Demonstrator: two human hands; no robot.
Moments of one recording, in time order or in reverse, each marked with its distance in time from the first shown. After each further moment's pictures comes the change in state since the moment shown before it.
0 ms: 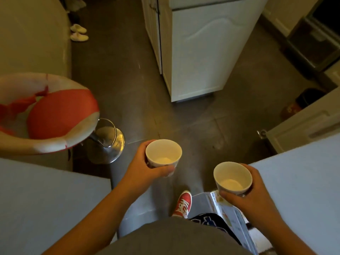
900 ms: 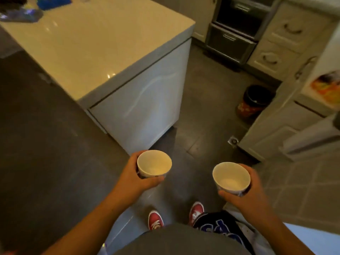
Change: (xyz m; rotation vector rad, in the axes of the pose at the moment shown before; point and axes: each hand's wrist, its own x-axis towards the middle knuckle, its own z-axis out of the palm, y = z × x) left_hand 0.474 0.146 0.040 0.188 -0.534 0.092; right_hand 0.344 -0.067 -0.047 0.209 0.567 0.158
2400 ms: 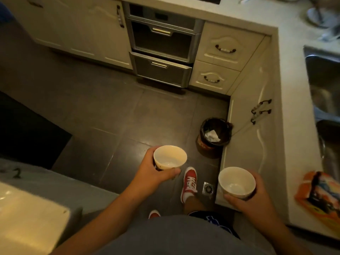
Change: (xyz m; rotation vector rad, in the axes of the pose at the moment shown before) left_hand 0.675 0.252 0.259 0.006 -0.458 0.002; right_hand 0.564 -0.042 -0.205 -0.004 0.410 0.258
